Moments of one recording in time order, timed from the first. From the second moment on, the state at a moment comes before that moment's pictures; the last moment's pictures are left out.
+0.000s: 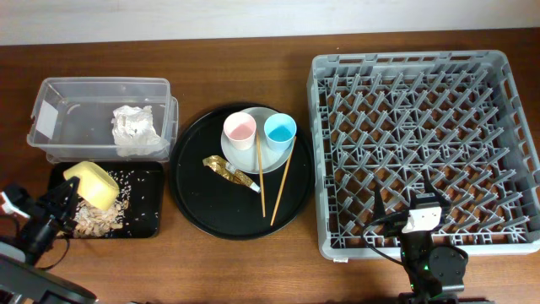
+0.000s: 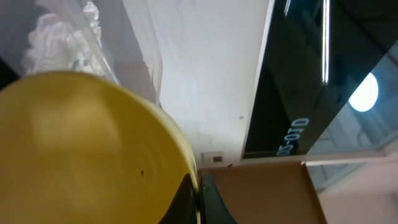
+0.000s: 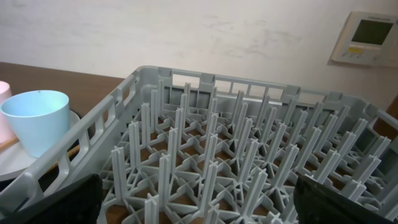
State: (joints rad) left arm 1.07 1.69 0.88 -0.57 1.54 -0.07; right arm 0.03 0.01 0.01 -0.07 -0.03 -0.11
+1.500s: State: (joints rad) left arm -0.39 1.45 0.87 -0.63 -0.07 -0.36; right arm 0.03 0.01 0.01 -0.07 -0.03 -0.11
